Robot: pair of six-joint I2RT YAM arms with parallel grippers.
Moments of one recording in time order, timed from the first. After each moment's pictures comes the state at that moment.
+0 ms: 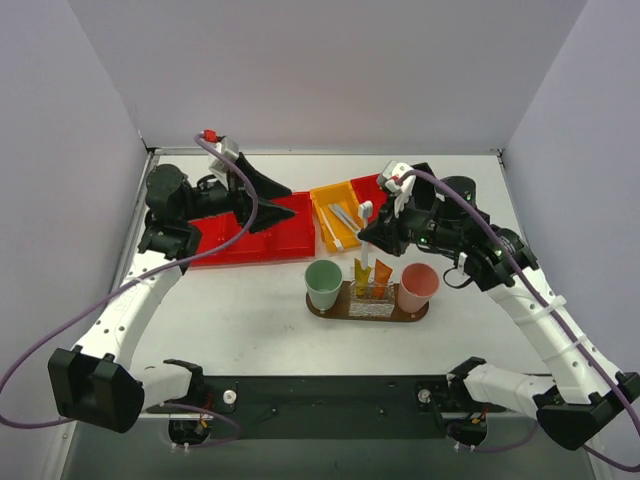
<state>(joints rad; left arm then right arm) -0.30 1.21 1.09 0.35 1.09 -0.46 0.56 1.11 1.32 -0.60 -0.48 -0.12</state>
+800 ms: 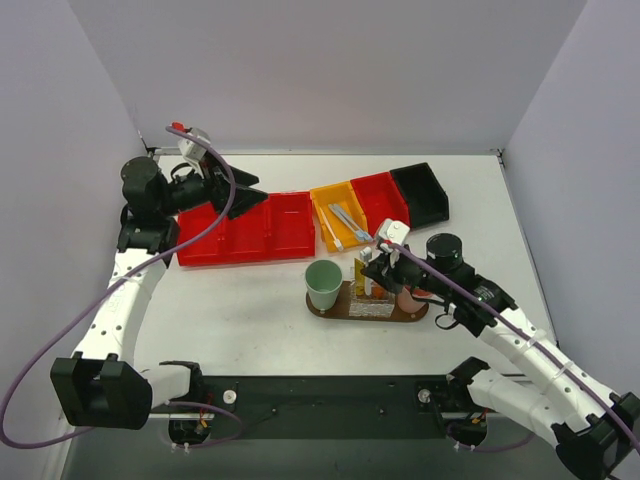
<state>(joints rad) -0.08 1.20 1.12 0.17 1.04 -0.38 0.60 0.86 0.73 -0.25 -0.40 -0.22</state>
